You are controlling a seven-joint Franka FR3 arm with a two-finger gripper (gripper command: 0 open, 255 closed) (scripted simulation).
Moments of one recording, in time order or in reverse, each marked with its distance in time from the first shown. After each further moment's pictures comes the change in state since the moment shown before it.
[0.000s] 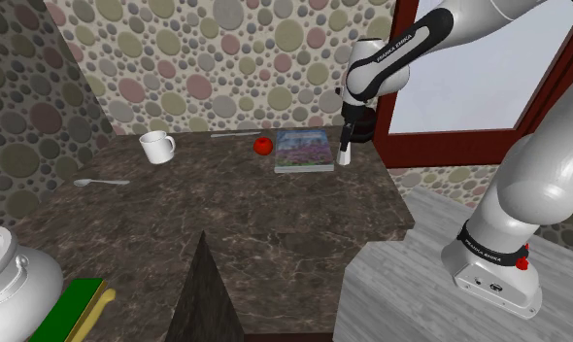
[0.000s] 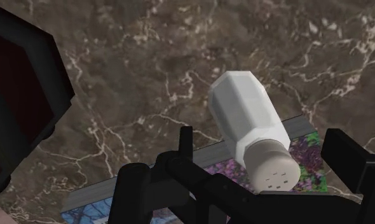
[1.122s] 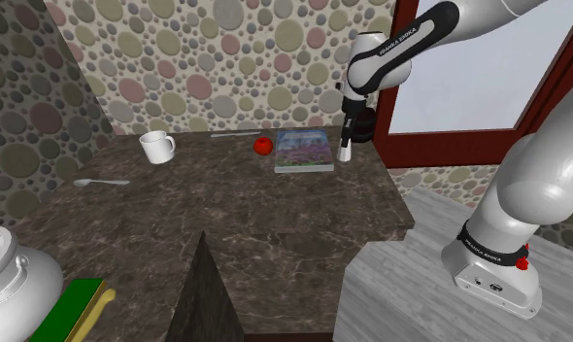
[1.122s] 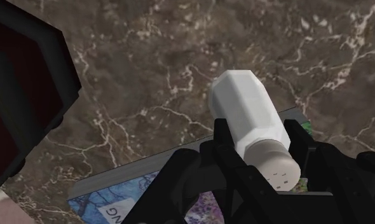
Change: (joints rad) arm -0.002 -0.027 0.002 0.019 -0.010 -0.044 0.010
